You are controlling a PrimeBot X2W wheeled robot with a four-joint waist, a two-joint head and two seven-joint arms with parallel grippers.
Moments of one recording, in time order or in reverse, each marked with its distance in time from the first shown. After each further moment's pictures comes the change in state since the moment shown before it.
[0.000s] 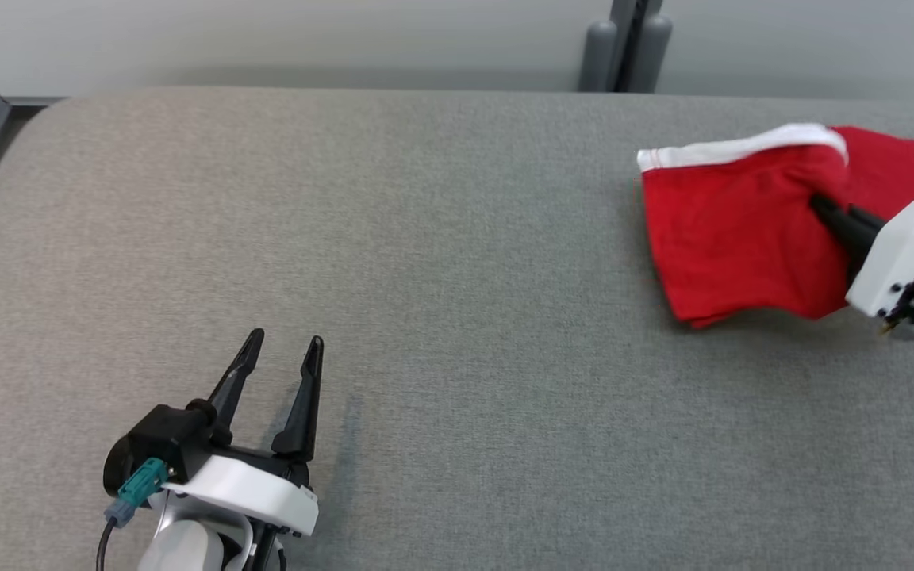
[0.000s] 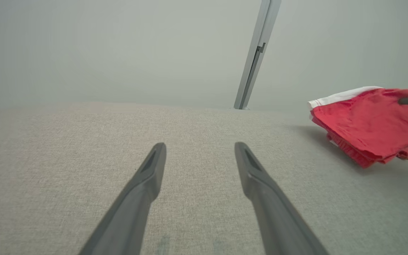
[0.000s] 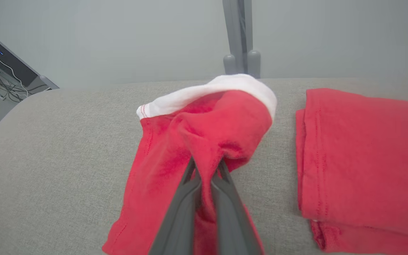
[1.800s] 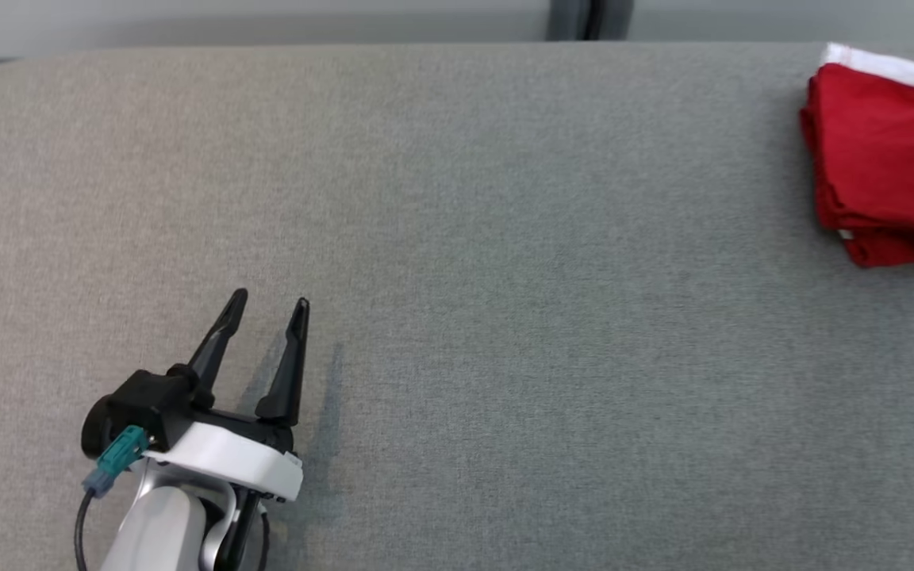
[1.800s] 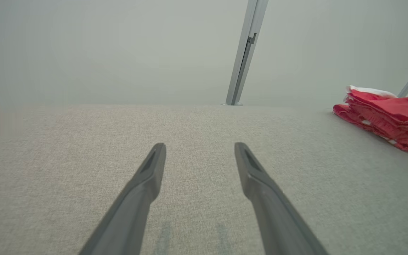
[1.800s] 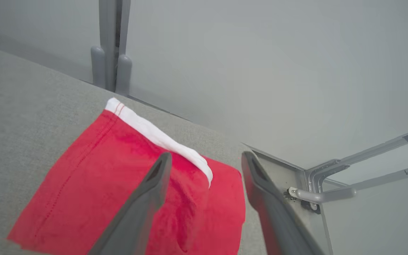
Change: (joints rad) left arm -0.075 0.031 -0.006 -0.005 0.000 0.000 0.000; right arm -0.371 -0.103 0.266 0.349 -0.384 0.000 -0.060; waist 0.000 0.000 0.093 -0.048
